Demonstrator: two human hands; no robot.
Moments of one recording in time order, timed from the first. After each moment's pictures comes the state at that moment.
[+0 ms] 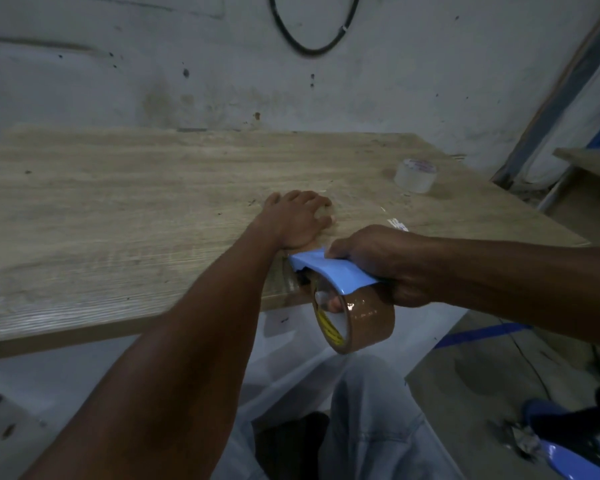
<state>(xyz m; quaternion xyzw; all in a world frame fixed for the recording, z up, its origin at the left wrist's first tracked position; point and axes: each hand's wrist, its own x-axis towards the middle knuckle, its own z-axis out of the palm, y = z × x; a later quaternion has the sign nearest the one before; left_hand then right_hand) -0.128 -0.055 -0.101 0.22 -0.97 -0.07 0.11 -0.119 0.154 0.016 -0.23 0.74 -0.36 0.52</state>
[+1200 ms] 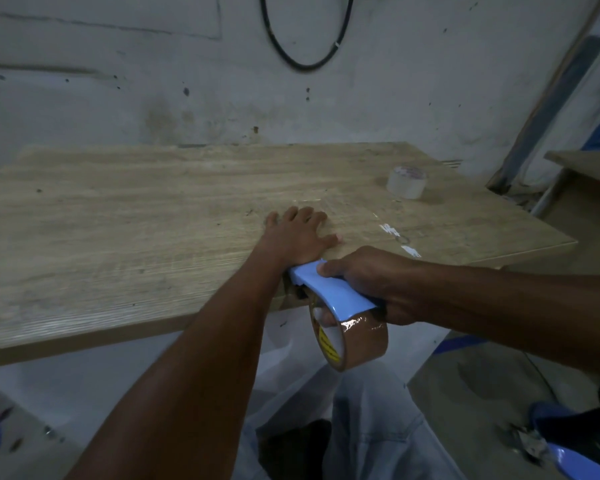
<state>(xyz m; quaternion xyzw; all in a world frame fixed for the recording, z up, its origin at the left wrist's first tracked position) -0.120 -0.017 -0.096 0.28 -0.95 -0.09 0.08 -0.121 0.165 -0.005 -0.22 0.77 -0.38 0.46</state>
